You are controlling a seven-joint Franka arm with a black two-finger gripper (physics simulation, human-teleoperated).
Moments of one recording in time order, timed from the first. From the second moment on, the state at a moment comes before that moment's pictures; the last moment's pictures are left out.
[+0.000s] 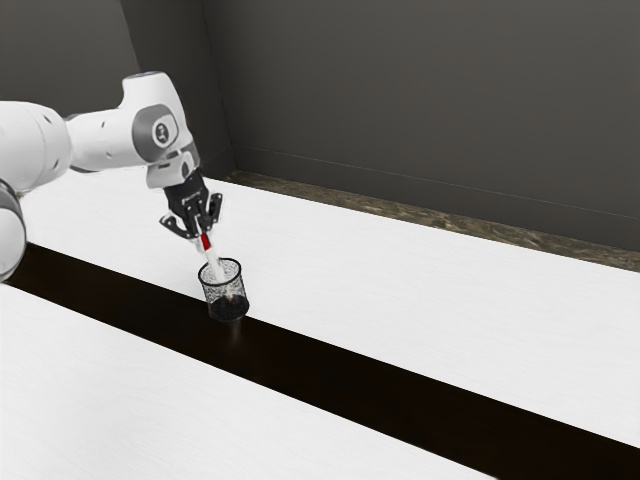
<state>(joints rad) 0.22 0.49 0.00 -1.50 -0.15 1.92 2.13</state>
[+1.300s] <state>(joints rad) 0.58 0.59 0.02 -1.56 -0.86 1.79 2.62</state>
